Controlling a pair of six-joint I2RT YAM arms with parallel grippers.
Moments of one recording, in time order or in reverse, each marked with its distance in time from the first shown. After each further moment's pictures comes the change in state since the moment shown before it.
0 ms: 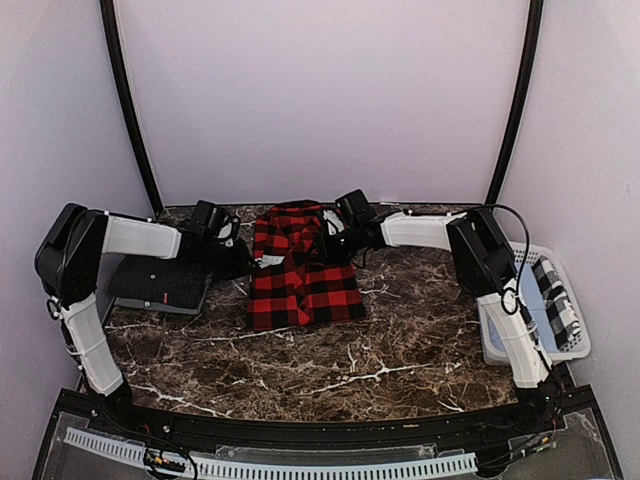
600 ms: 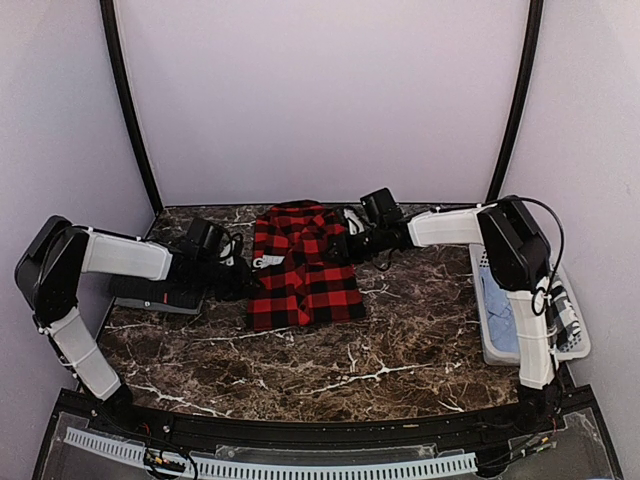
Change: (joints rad) left arm -0.074 -0.178 -0.196 0.052 0.089 -0.064; right arm -0.054 -0.254 -0.343 0.126 -0.132 0.034
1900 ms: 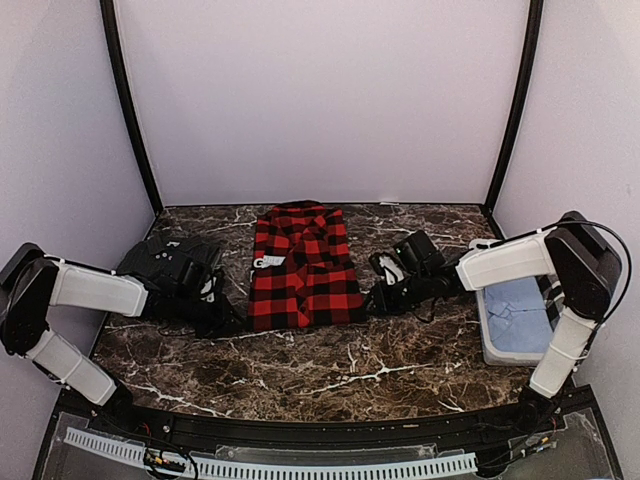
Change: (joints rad) left arm -0.031 -0.233 -0.348 0.026 0.016 -0.097; right arm 0.087 -0.475 -0.696 0.040 0.166 0.068
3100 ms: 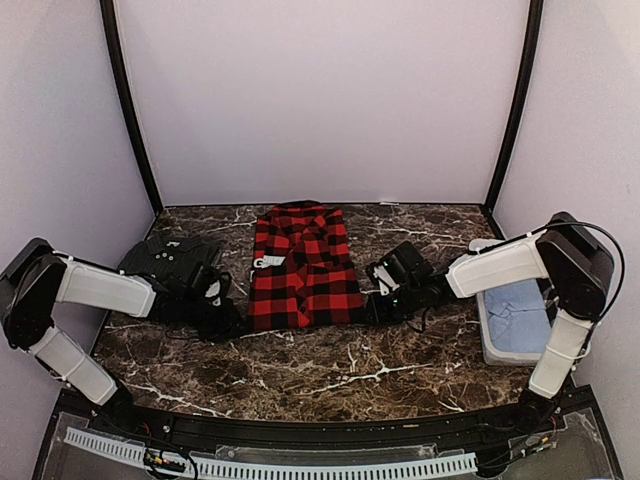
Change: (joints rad) left arm -0.065 0.039 0.017 -0.014 -0.105 0.018; right arm 0.082 0.035 0.008 -0.051 0.180 0.050
